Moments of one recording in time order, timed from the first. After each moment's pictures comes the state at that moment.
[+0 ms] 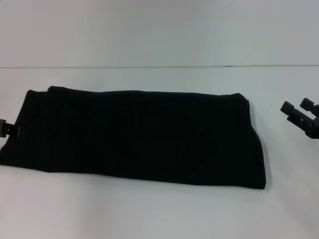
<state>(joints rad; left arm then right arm) -0.63 -1.91 0.60 0.87 2.66 1.37 -2.34 0.40 2.08 -0.53 -0.39 -1.55 -1.25 1.14</state>
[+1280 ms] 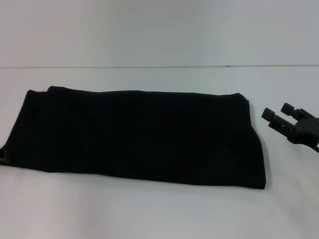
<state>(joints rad) -0.58 -1.90 0.55 0.81 2.74 1.32 -2.37 0.43 2.08 -0.58 -0.34 -1.55 -1.24 1.11</state>
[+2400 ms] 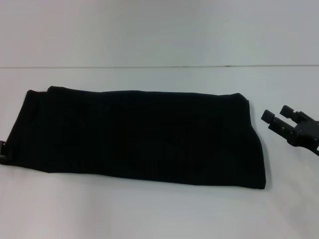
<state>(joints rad) -0.63 -1.89 0.56 0.70 2.73 1.27 -2.34 0.42 2.09 -0.58 -0.32 -1.54 -1.26 1.12</state>
